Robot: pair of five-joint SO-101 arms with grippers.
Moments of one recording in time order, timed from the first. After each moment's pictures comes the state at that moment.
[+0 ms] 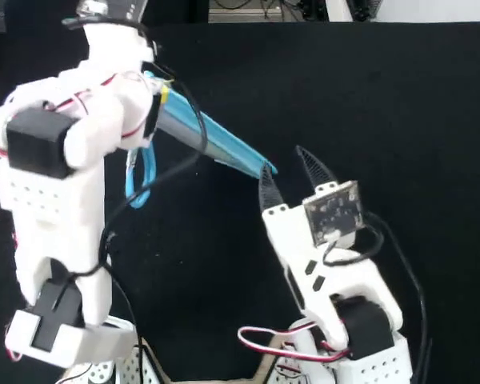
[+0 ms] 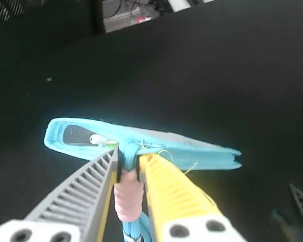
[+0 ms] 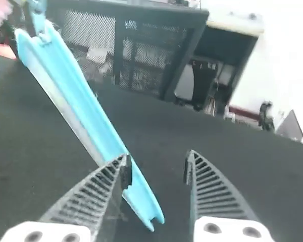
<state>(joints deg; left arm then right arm) 10.1 -8.3 -48.1 100.9 -6.1 -17.3 -87.8 63.7 47.4 6.2</state>
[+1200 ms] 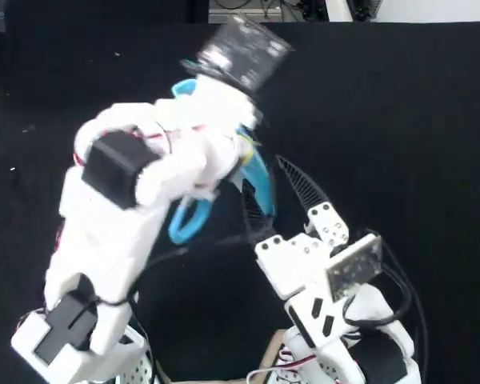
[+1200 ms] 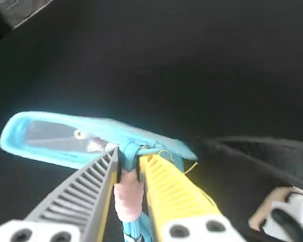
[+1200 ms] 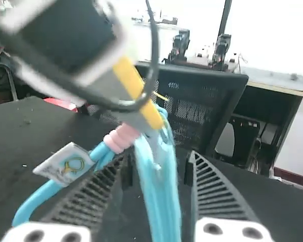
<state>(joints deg) 30.6 -10.8 -39.7 100.9 -9.3 -28.5 -100.7 63.3 47.7 3.5</state>
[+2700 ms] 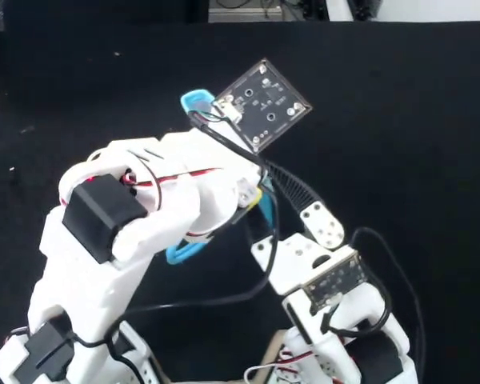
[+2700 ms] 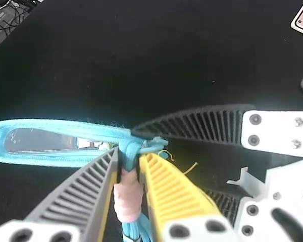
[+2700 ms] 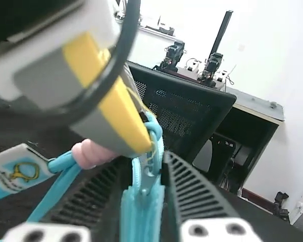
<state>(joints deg) 39.3 -20.7 -31.7 100.9 -11.6 -28.2 -101.5 66.2 43.8 13.9</state>
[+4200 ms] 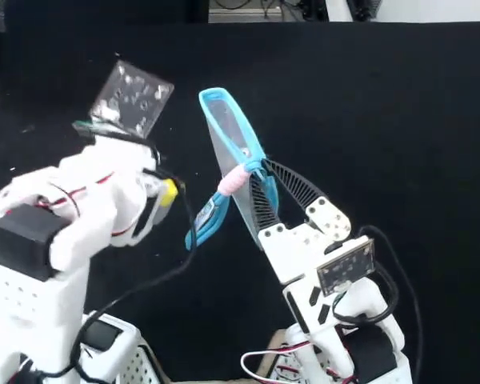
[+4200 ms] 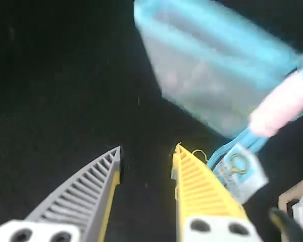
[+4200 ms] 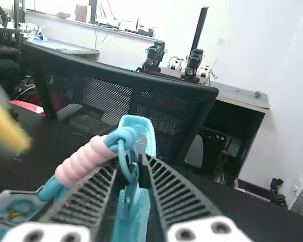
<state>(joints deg) 14.8 -41.2 -4.1 99.7 -10.2 -23.6 -101.4 68.9 39.6 8.6</state>
